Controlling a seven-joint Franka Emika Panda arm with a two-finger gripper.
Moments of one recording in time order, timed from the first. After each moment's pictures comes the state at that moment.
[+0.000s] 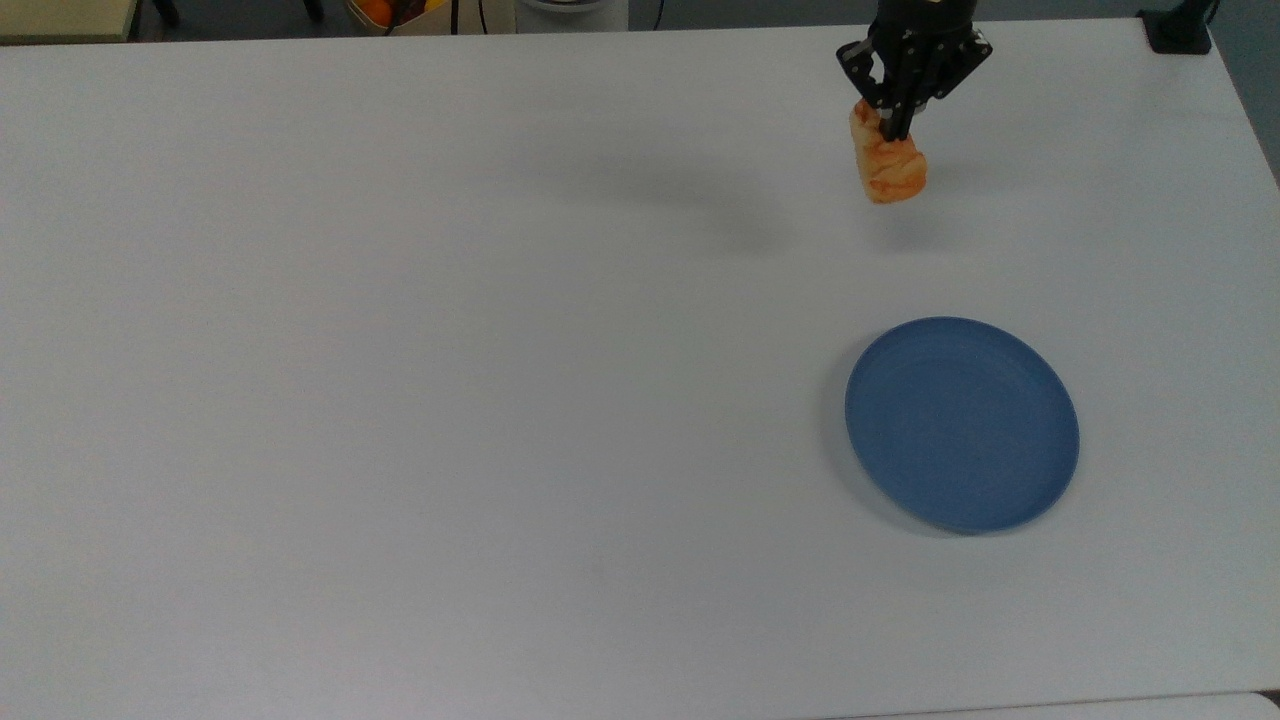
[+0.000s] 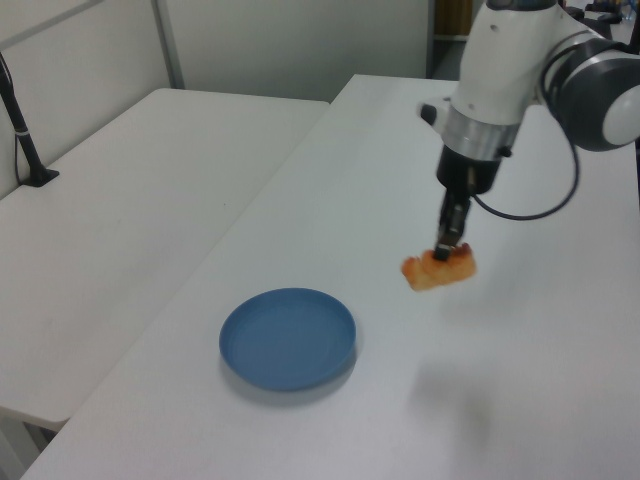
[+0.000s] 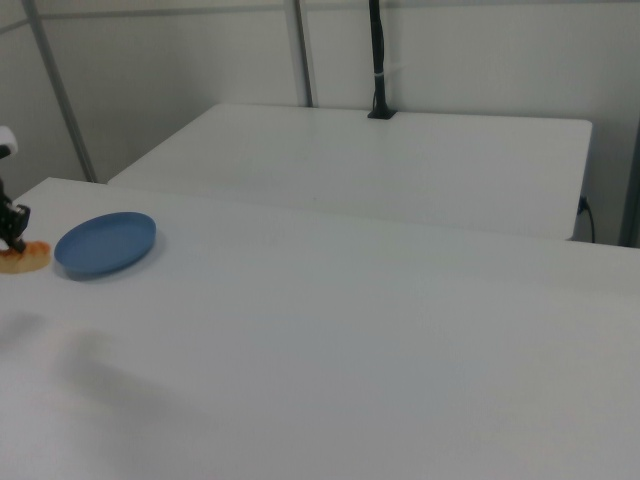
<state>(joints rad) 0.45 0.10 0.20 -1.87 -0.11 2.15 0.43</state>
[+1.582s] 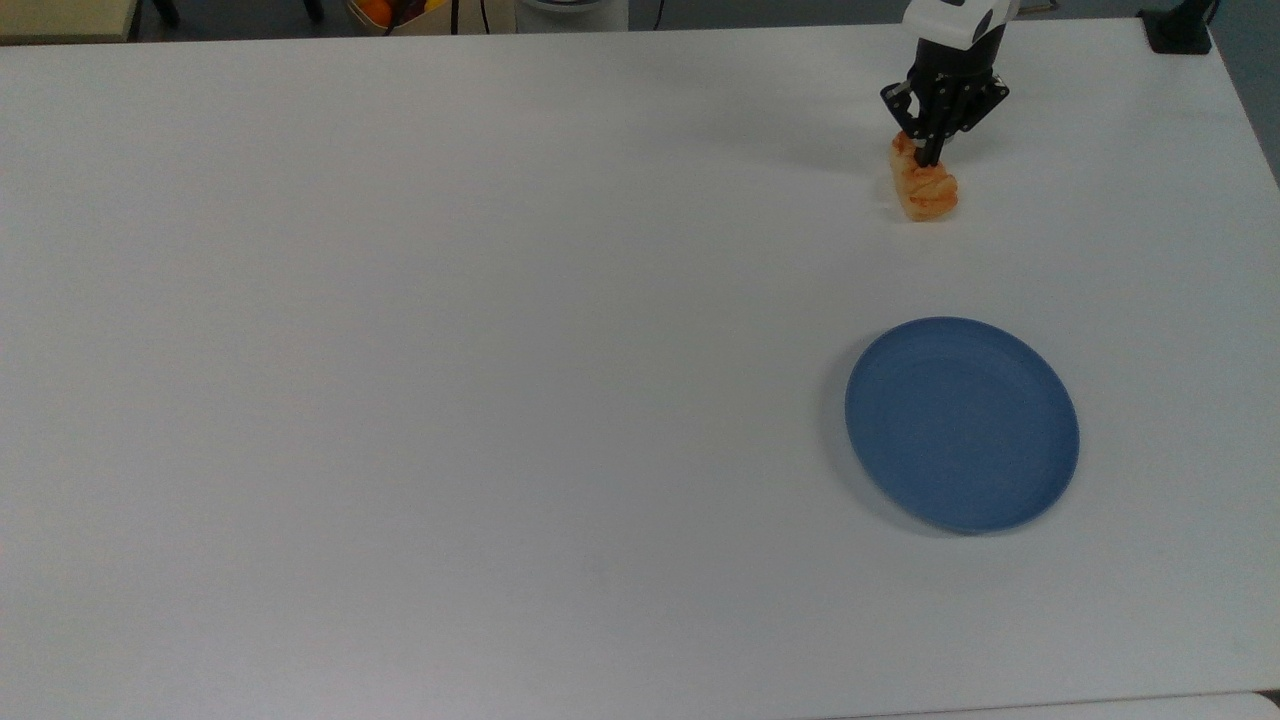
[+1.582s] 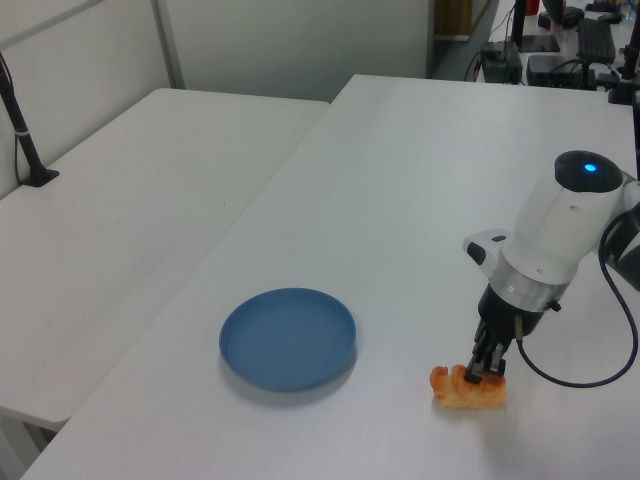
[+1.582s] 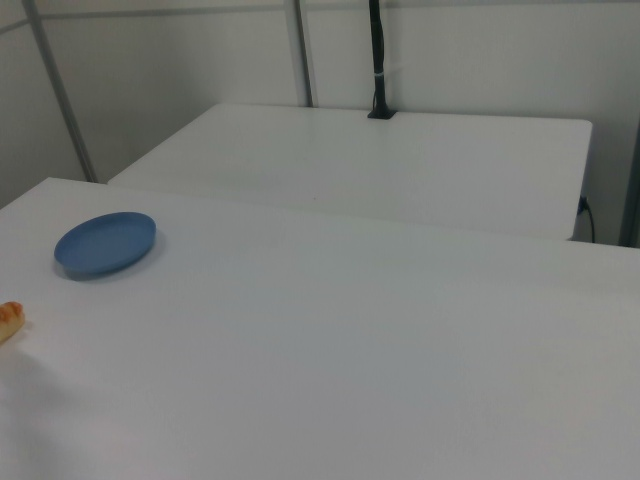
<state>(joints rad) 0.46 0.23 0.37 -2.10 -0.41 2.50 0.89</state>
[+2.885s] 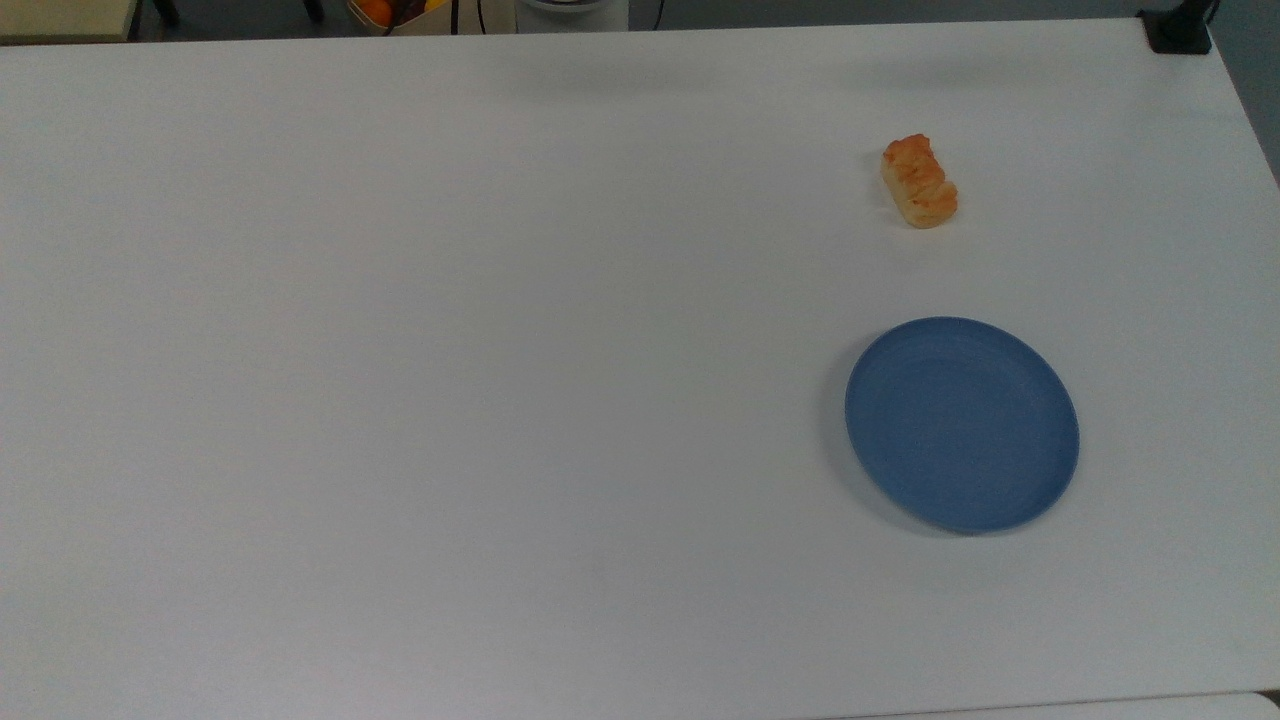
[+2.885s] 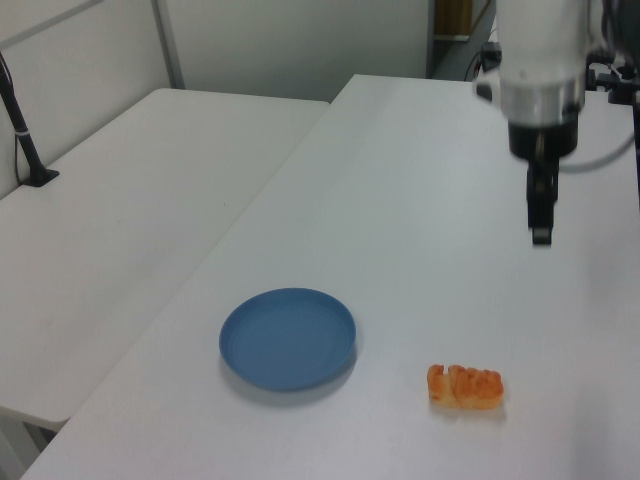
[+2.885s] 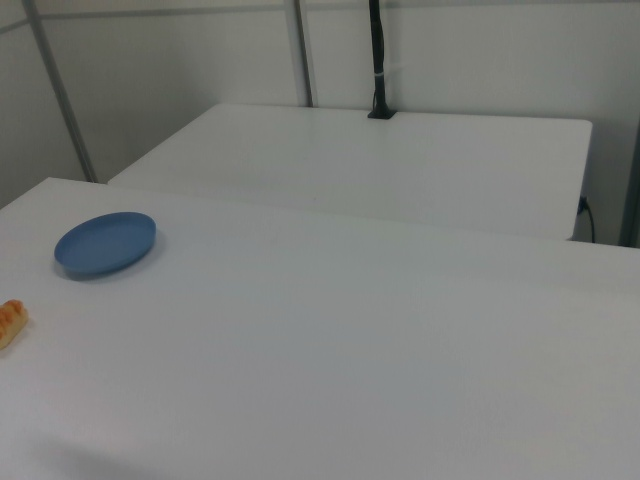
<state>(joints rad) 0.38 0.02 0.32 -1.69 0.00 1.55 0.56</state>
